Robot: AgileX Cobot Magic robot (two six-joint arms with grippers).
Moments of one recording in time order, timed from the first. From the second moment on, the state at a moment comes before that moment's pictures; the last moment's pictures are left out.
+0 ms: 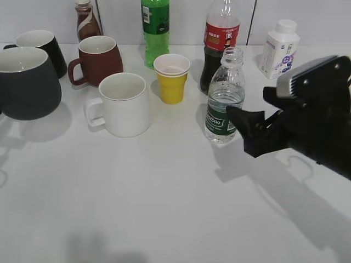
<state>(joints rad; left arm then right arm) 0.10 1.53 -0.36 0.34 -0.99 0.04 0.52 1.45 -0.37 -0.02 -0.78 -0.05</state>
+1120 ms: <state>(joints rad) -0.42 1.32 -0.38 0.45 -0.63 -0.11 0.53 1.70 -0.64 -0.39 -0.67 -0.16</state>
